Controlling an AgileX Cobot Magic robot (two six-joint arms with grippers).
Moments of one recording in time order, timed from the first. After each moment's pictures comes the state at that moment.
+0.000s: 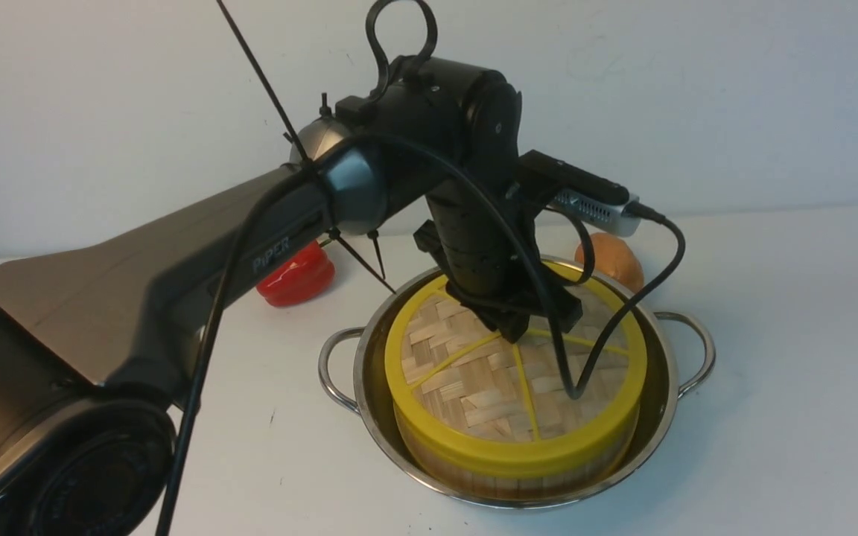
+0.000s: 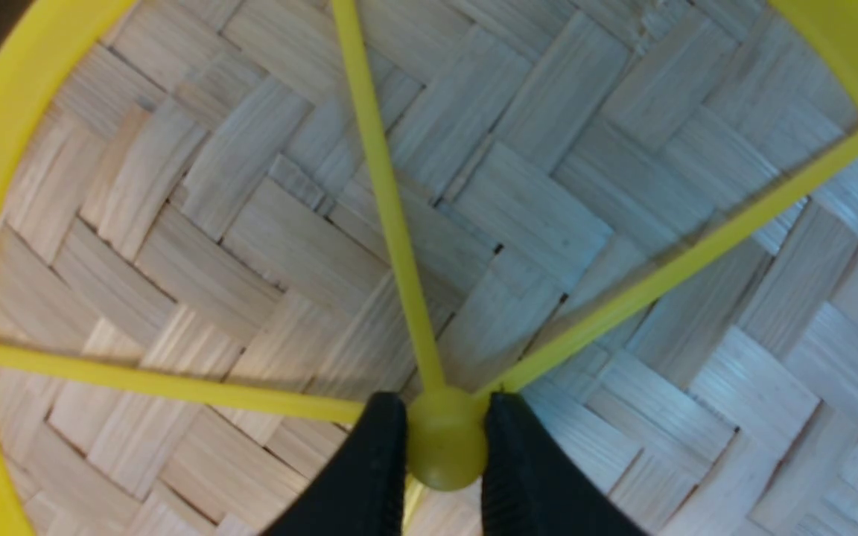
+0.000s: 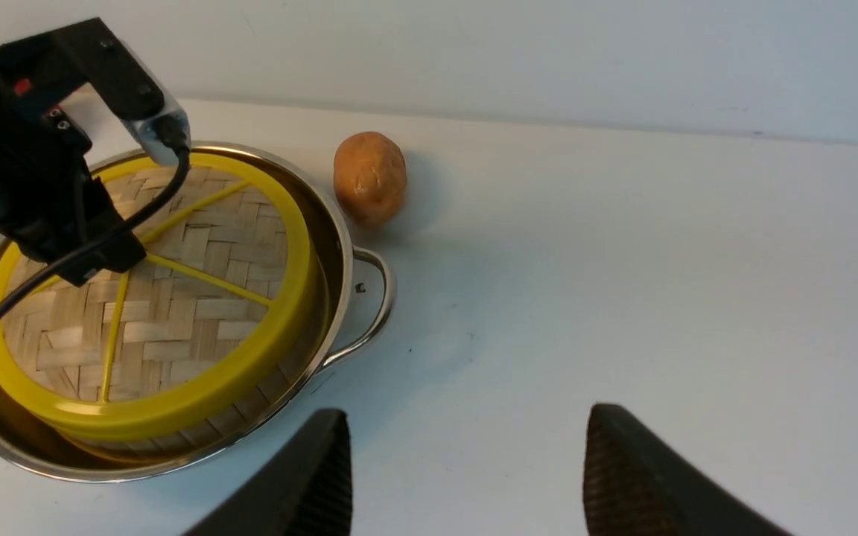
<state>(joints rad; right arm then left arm) 0.23 0.71 -1.14 -0.05 1.24 0.11 -0.62 2.16 -1.96 -0.06 1.15 0.11</state>
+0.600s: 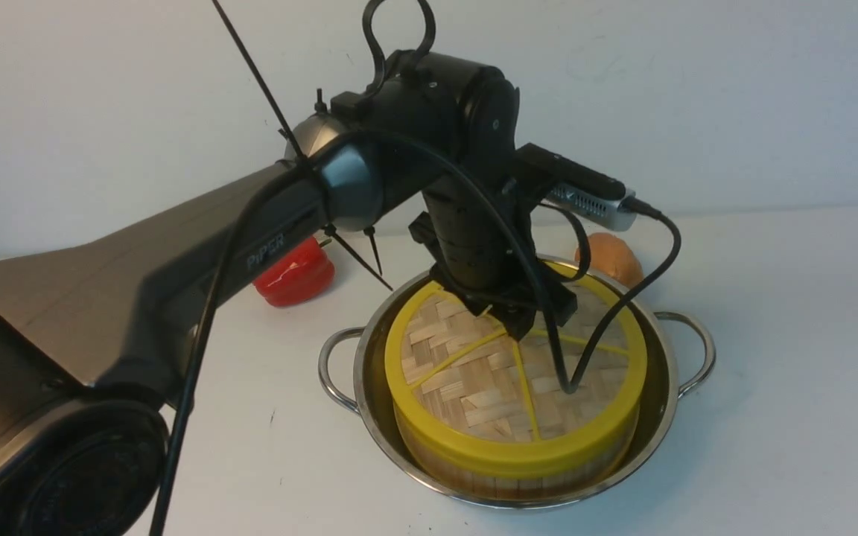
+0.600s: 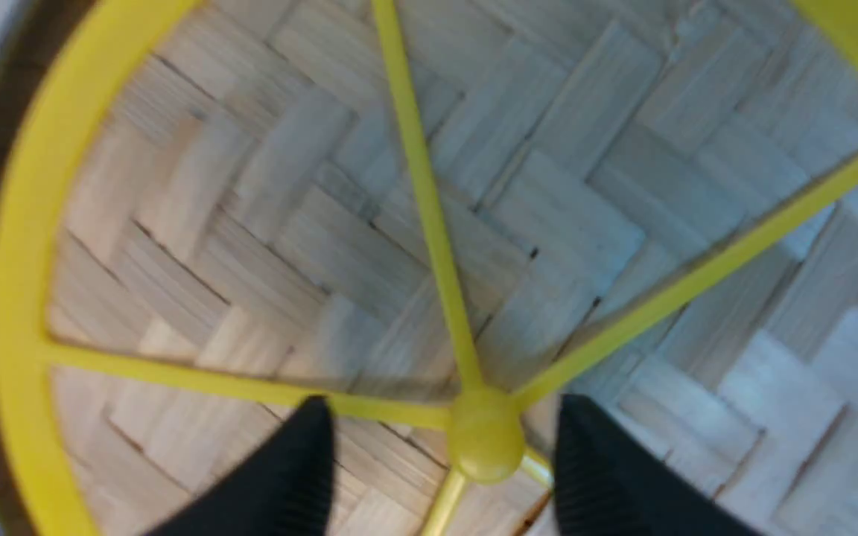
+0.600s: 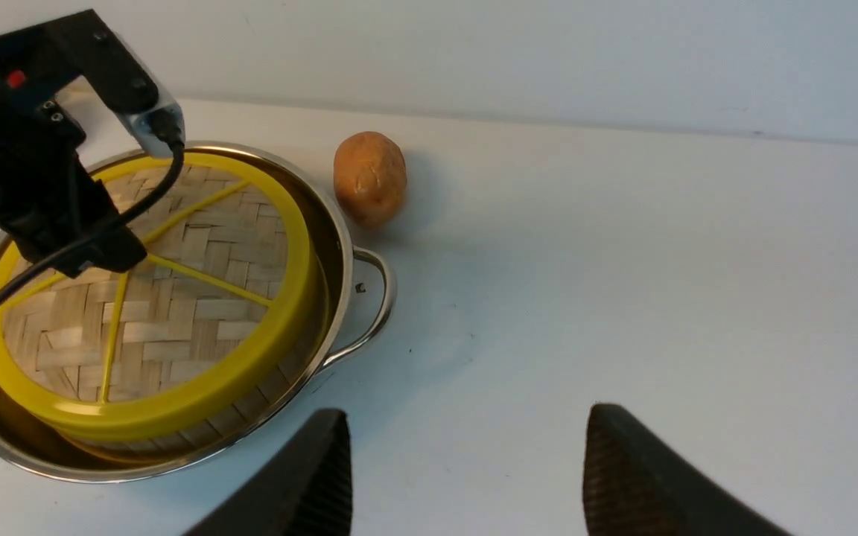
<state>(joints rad) 0.23 0.71 -1.14 -0.05 1.24 0.11 -0.62 2.15 -1.98 -0.04 1.15 0.11</state>
